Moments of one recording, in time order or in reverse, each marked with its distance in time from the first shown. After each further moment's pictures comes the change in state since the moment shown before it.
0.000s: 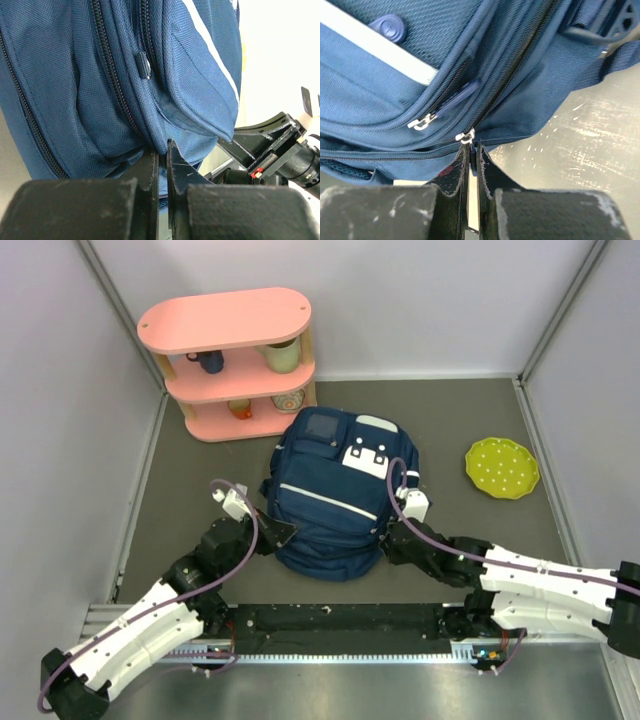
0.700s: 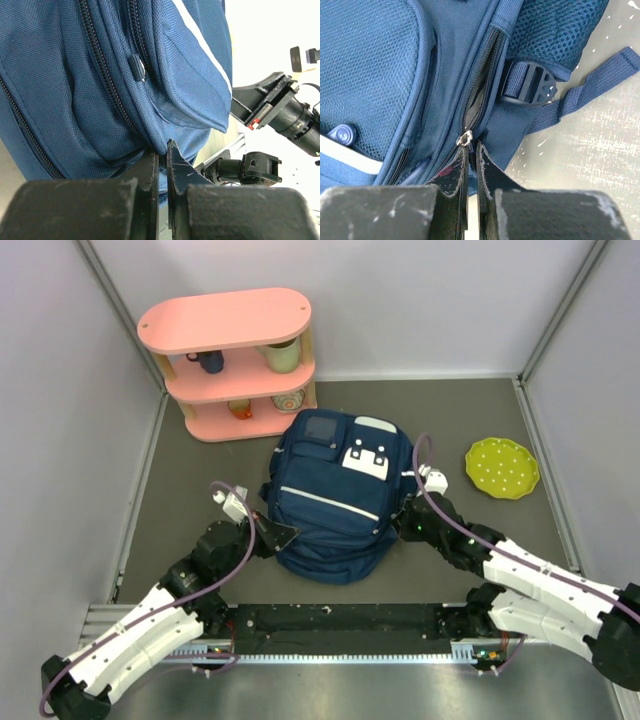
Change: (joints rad) left arm 0.006 -0.053 -0.014 -0.008 0.059 0.000; right arm -0.314 -0.039 -0.013 0.080 -0.148 -0.099
